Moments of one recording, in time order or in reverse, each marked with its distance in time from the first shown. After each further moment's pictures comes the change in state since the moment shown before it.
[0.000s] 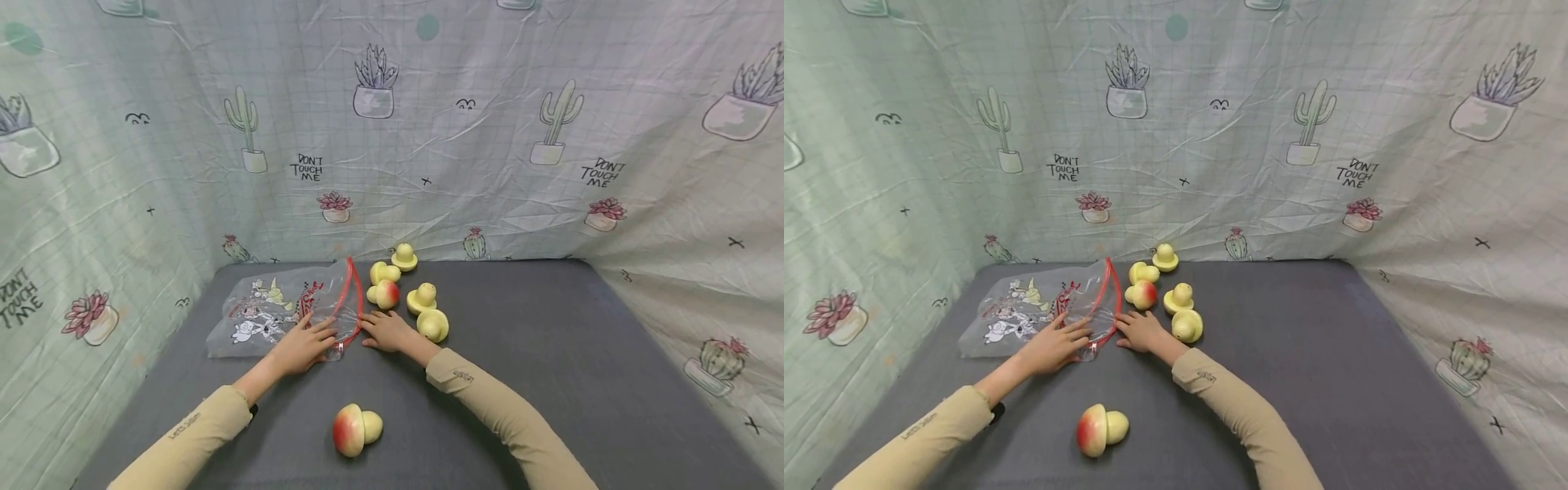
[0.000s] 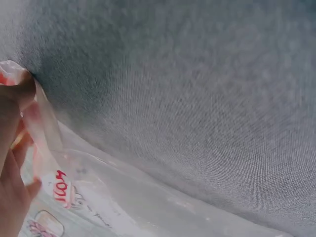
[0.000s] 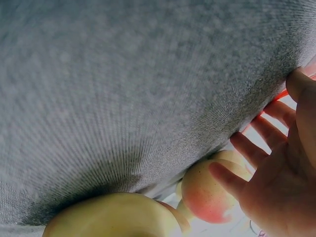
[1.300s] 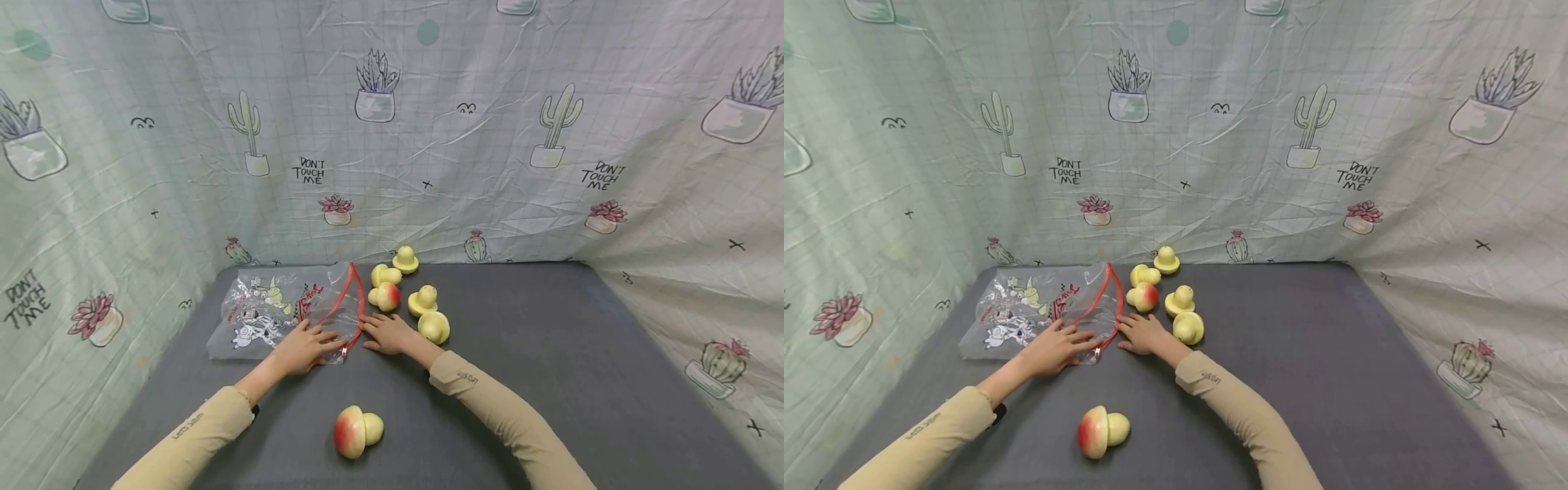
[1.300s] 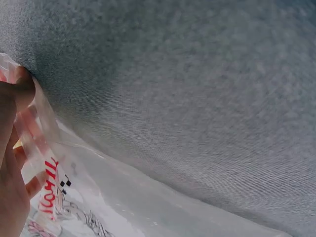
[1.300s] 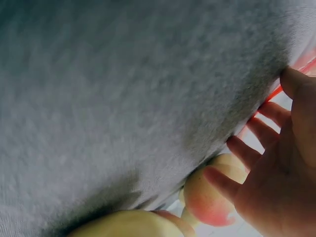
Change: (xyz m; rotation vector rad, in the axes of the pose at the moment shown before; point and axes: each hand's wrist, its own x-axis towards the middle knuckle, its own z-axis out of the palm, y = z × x) left_hand 0.000 0.001 -0.006 0.012 -0.058 -0.002; right_hand 0.006 0.007 0.012 0.116 -0.019 -0.020
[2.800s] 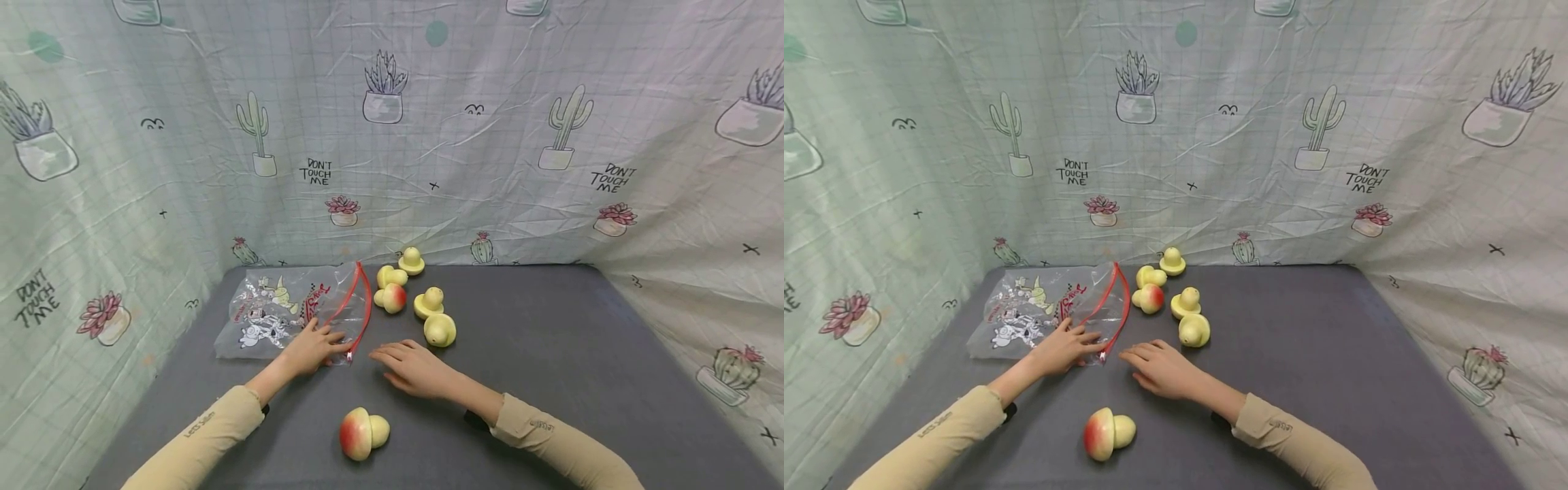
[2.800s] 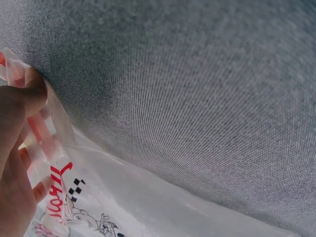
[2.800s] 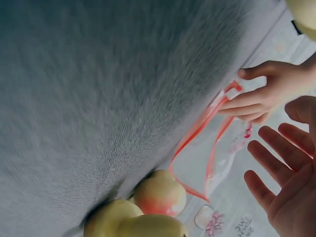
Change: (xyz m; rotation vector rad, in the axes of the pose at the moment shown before) left_hand 0.006 0.002 0.004 0.059 -0.040 -0.032; right_hand -0.097 -0.026 -0.021 -0.005 0.453 -0.308
